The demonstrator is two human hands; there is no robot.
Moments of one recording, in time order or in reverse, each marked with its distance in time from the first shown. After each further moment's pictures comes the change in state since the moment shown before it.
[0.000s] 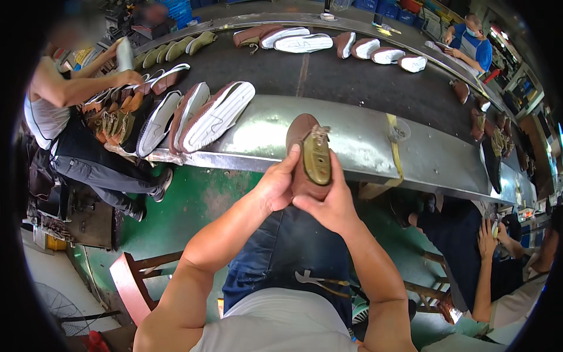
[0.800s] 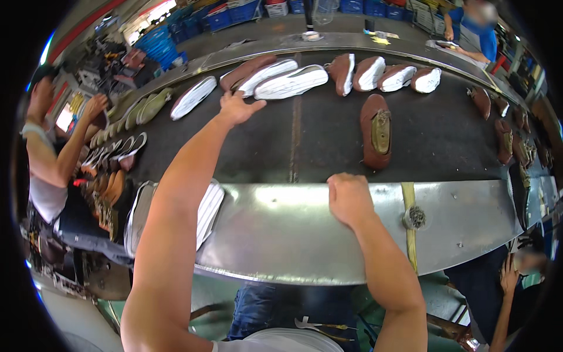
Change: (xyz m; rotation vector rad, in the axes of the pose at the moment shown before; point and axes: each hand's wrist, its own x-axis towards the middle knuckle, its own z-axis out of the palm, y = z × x) left_hand 0.334 0.320 -0.096 2.007 0.819 0.280; right_hand 0.231 0.155 -0.094 -0.959 0.065 -0.099
